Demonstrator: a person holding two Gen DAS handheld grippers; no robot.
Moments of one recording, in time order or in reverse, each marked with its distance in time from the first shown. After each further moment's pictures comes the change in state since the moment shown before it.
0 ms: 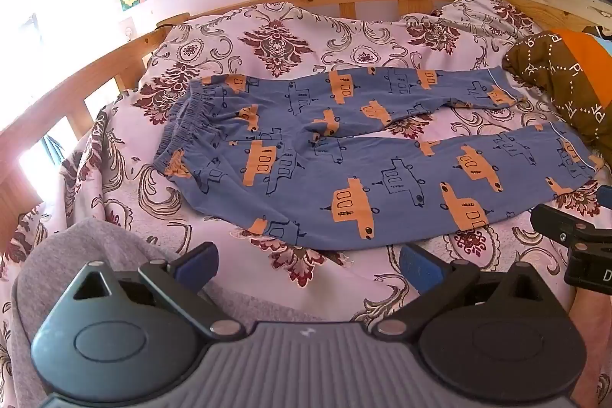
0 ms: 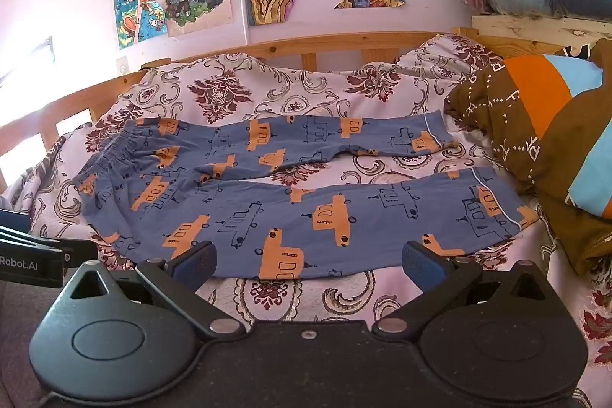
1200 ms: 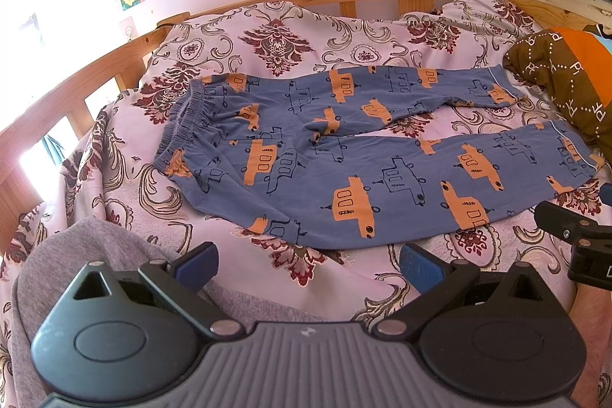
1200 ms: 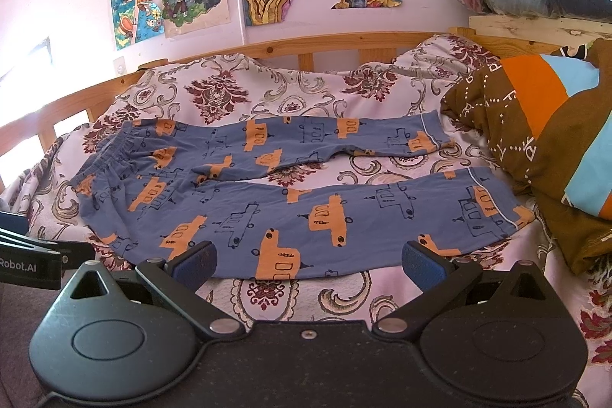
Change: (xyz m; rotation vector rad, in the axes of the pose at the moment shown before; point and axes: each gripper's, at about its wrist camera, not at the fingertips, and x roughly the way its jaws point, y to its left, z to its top) left arm 0.000 0.000 0.000 0.002 0.001 0.001; right arm 0.000 0.000 0.000 0.003 -0.003 -0.008
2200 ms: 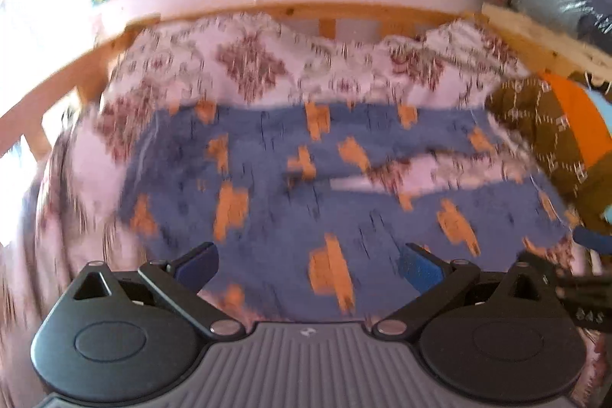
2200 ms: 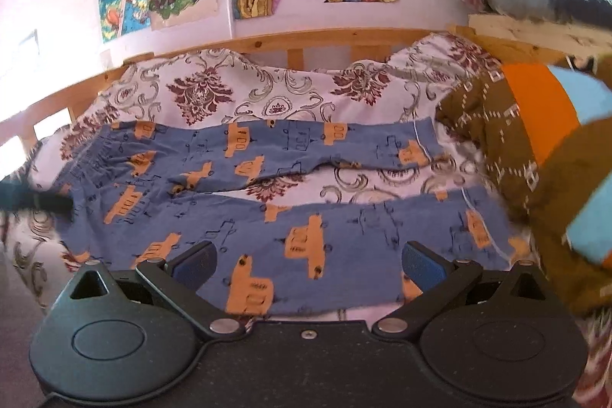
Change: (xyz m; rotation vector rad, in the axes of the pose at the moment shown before) left arm 0.030 0.034 0.074 -0.034 -0.031 -0.157; right arm 0.043 -0.016 0.043 -0.061 0.052 -0.017
